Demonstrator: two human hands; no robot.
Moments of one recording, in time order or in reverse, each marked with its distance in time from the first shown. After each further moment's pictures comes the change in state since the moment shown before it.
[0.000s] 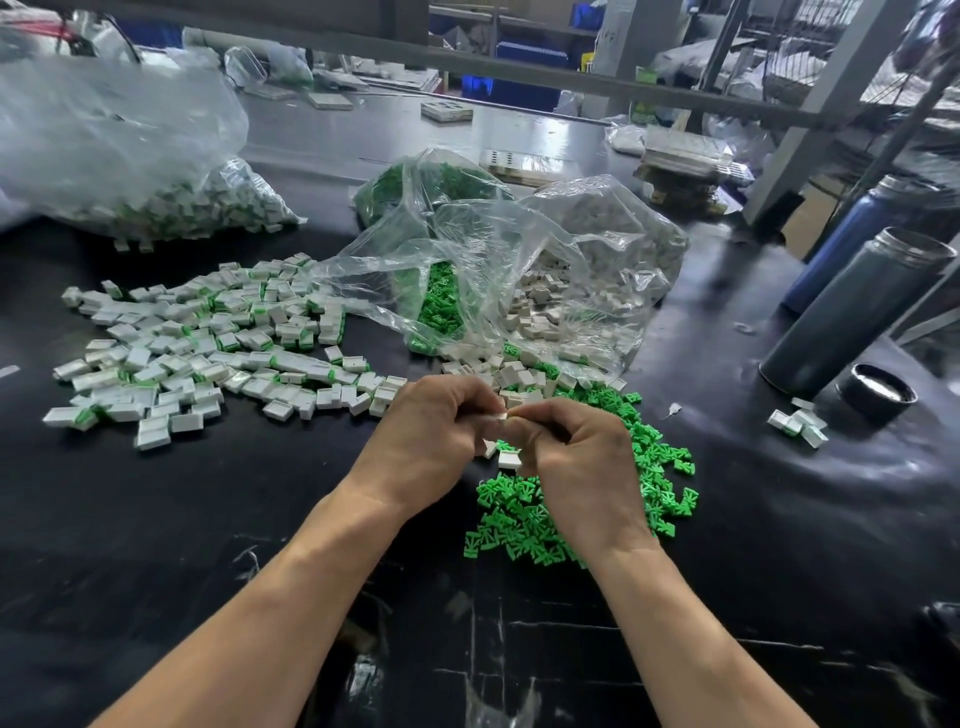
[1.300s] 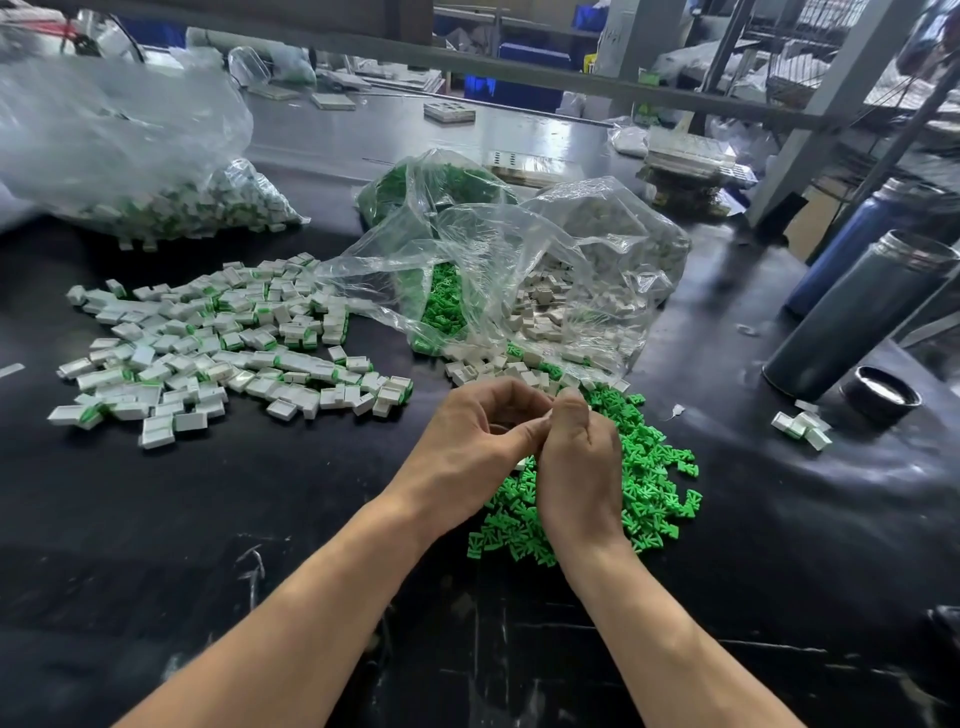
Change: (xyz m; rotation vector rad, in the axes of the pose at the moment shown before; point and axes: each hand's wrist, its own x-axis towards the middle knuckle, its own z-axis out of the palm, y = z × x) left_hand -0.009 0.013 0.023 -0.409 -0.130 0.015; right_hand 0.005 0.003 0.023 0.046 0.230 0.062
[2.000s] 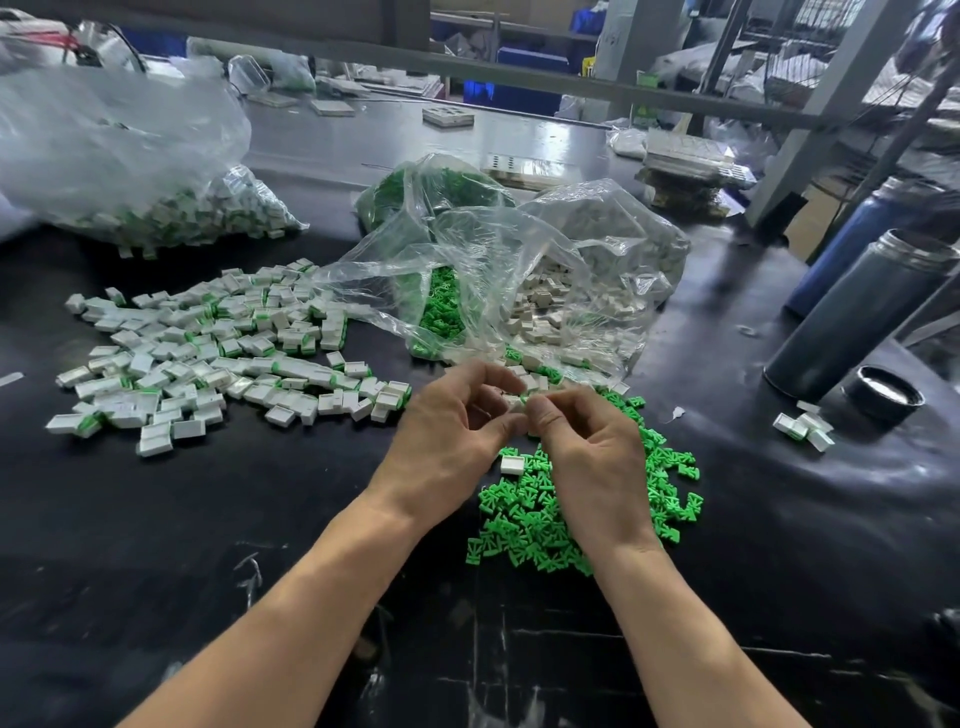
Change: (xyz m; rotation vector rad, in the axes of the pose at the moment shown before) left_hand 0.005 -0.004 -0.013 0.200 0.148 0.047; right_hand 0.005 0.000 -0.022 0.102 -0.135 -0.096
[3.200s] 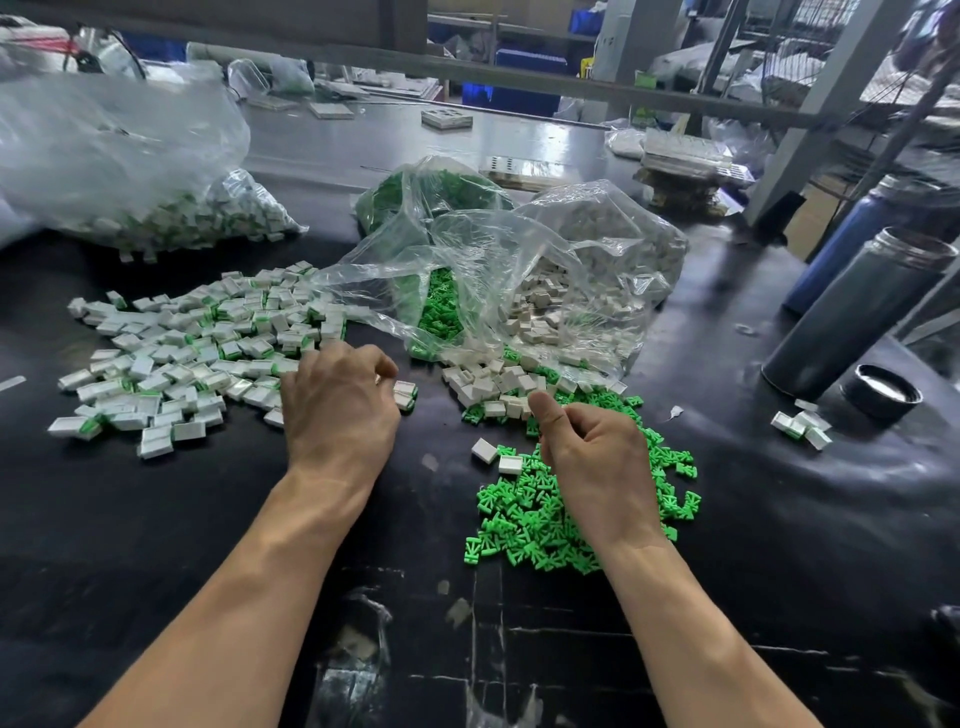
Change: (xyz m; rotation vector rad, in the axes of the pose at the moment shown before) left_hand 0.018 -0.019 -0.054 0.938 0.452 -0.094; right_hand 0.005 0.000 -0.009 -0.323 -0.015 0.065
